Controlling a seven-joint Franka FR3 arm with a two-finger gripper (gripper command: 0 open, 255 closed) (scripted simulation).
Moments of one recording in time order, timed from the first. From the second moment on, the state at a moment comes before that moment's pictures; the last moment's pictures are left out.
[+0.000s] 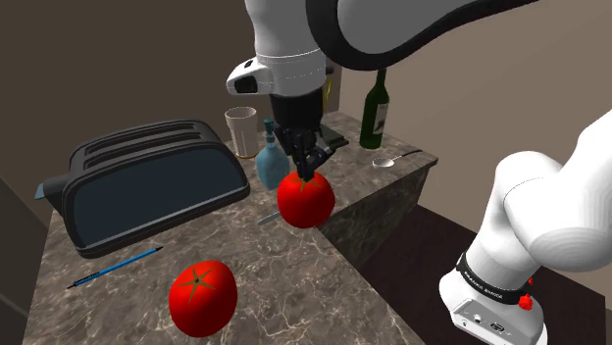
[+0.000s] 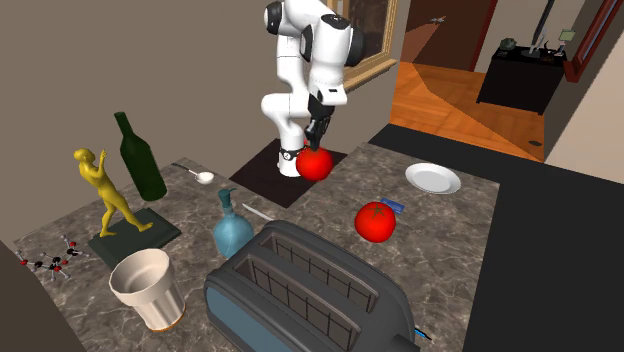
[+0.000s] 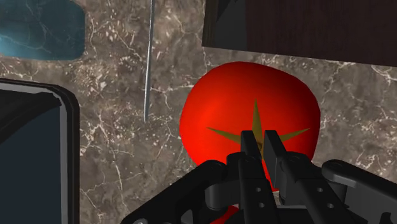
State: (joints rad) arm 0.41 -0.38 0.27 -2.19 -0.02 1.75 -0.85
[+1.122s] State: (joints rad) arm 0.34 -0.47 0.12 -2.18 -0.08 1.67 -1.05
